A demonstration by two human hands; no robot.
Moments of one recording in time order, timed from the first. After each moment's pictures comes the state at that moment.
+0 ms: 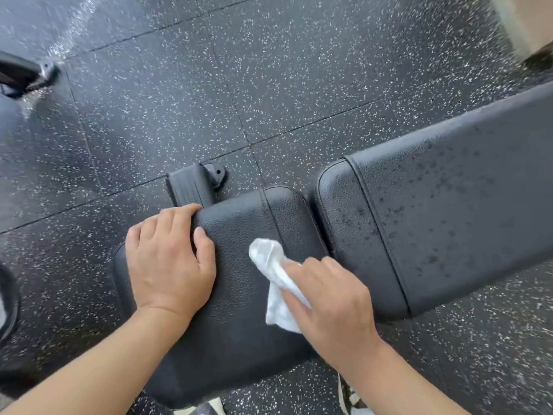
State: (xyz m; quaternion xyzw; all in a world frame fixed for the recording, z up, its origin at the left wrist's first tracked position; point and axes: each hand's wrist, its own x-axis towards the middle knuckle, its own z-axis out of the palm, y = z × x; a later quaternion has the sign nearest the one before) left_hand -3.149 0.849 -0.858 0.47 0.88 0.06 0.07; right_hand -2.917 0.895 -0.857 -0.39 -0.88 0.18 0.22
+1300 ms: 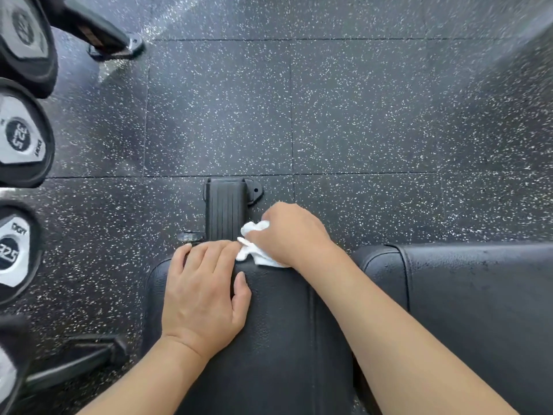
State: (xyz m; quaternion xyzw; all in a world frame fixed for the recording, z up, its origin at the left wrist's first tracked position) left_hand -3.156 0.846 -0.858 0.47 0.87 0.07 0.12; right_hand -3.116 1.034 -0.870 -0.37 -0.82 0.35 -0.26
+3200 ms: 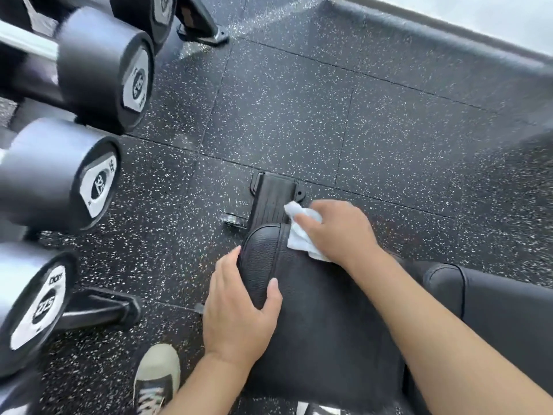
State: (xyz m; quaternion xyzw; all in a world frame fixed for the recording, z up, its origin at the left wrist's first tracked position) left_hand -3.135 0.749 -0.857 0.11 0.92 0.31 0.20; right_hand -3.148 0.973 -0.847 -0.32 -0.90 0.25 -0.17
